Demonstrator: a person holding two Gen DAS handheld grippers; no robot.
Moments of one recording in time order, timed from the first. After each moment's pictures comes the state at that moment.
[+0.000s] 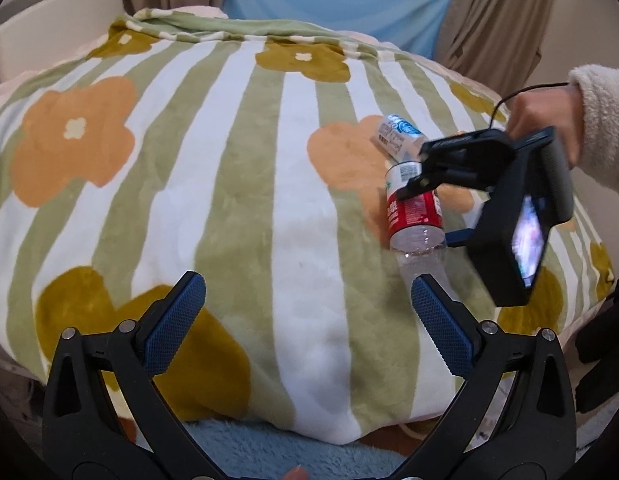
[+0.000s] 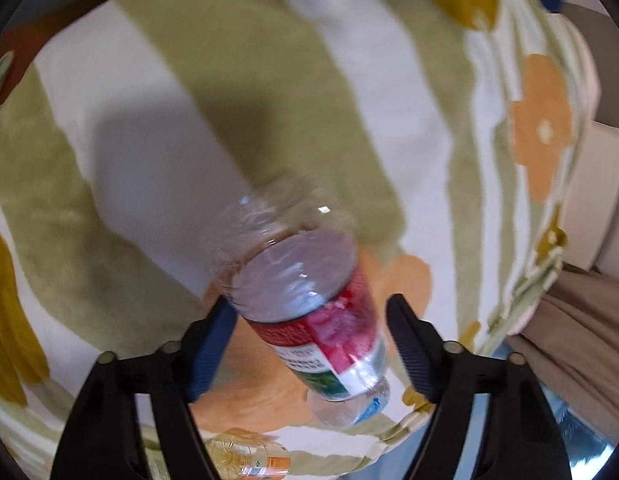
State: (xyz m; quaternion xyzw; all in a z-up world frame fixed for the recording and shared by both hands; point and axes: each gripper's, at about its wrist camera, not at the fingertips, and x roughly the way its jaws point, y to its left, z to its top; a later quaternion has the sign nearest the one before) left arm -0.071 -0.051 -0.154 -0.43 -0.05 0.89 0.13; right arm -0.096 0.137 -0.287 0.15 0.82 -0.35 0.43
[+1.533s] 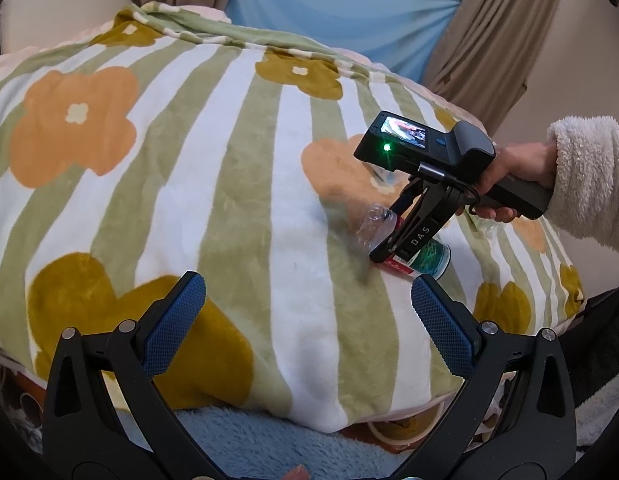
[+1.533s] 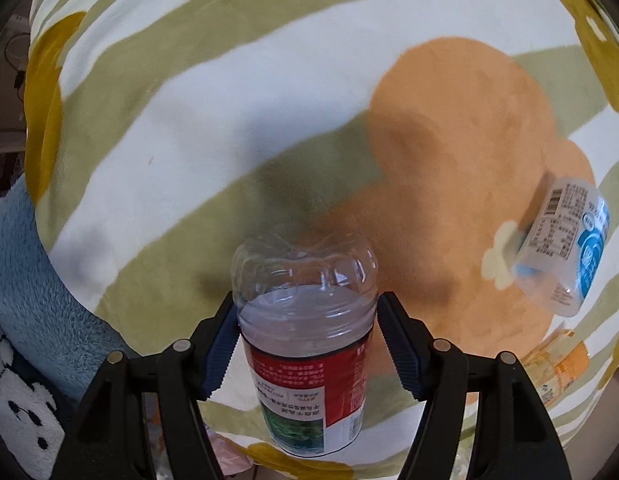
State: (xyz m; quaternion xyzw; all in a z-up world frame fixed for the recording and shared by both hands) left arm -0.053 -0.082 -0.139 -0.41 -0.11 0.89 0.15; right arm -0.325 0.081 -0.206 0.70 0.34 -0.56 0.29
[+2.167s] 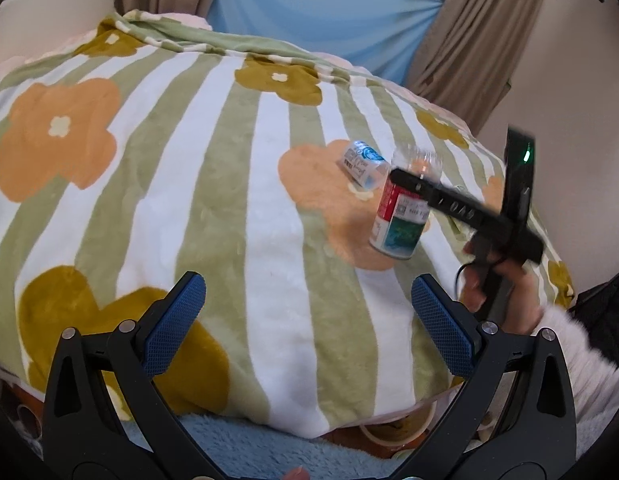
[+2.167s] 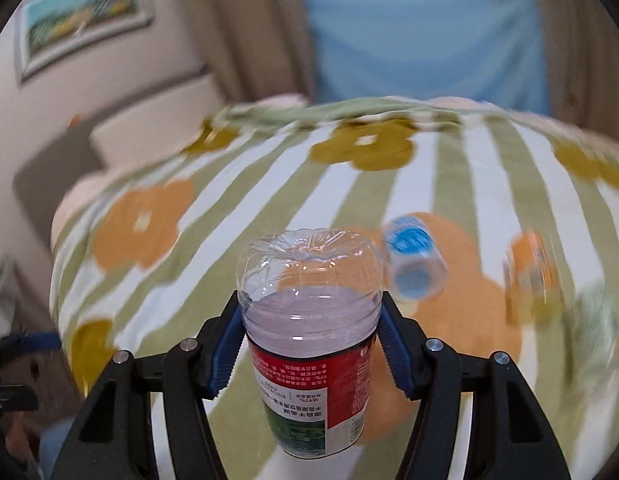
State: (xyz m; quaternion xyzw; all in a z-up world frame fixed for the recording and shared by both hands) left arm -0.051 -0.069 -0.130 -0.40 -0.10 0.89 0.18; right arm -0.232 0.164 -0.145 0.33 -0.07 -0.93 0.17
